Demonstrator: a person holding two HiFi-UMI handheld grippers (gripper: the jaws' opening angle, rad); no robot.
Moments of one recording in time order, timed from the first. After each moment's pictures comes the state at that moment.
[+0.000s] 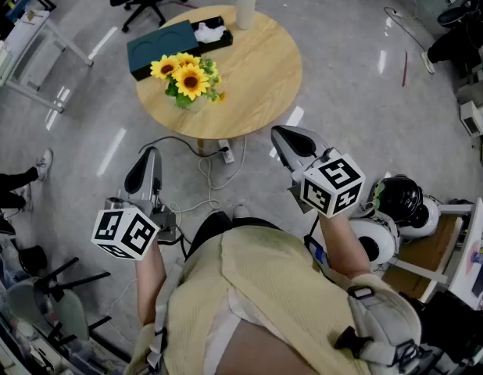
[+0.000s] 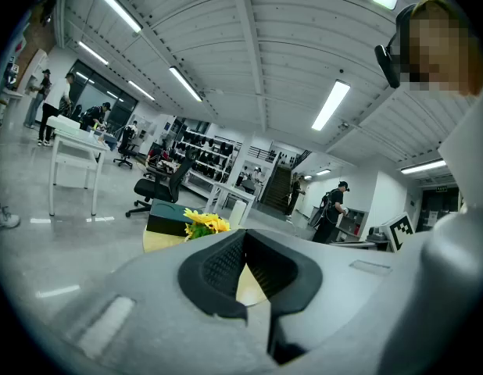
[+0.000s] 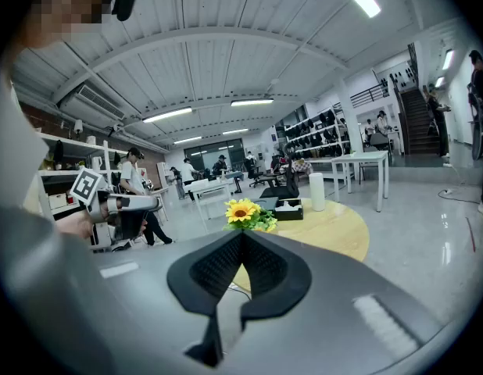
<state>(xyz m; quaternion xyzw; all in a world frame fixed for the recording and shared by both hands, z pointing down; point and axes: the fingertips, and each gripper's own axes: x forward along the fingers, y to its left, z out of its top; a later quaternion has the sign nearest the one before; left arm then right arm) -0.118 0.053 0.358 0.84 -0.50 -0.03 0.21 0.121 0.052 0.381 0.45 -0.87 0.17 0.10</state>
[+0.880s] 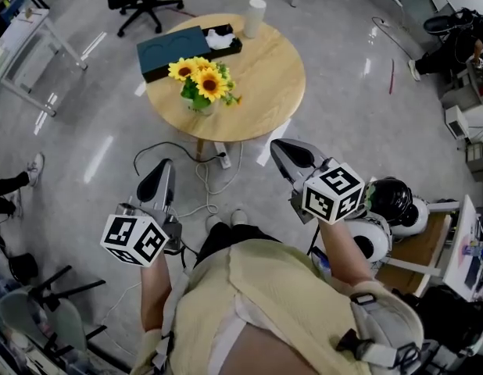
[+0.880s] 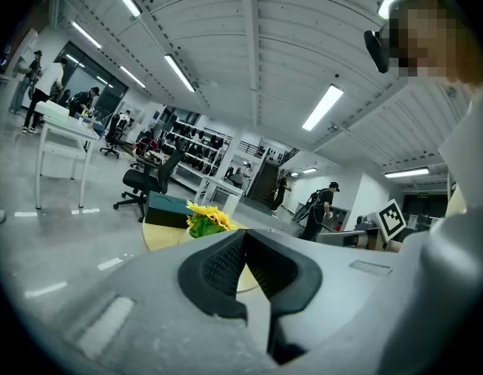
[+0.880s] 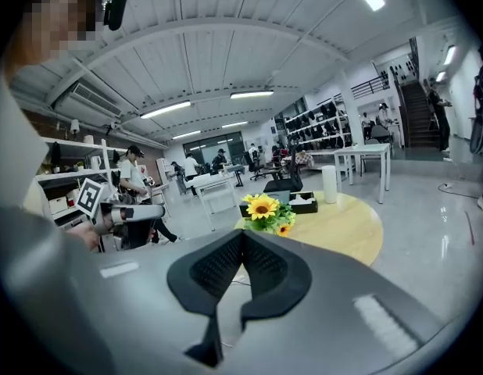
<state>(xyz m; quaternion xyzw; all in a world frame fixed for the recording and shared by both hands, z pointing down) -0.155 0.080 0.367 0.86 -0.45 -0.02 0.23 0.059 0.078 0.372 0.44 -0.87 0.20 0.12</state>
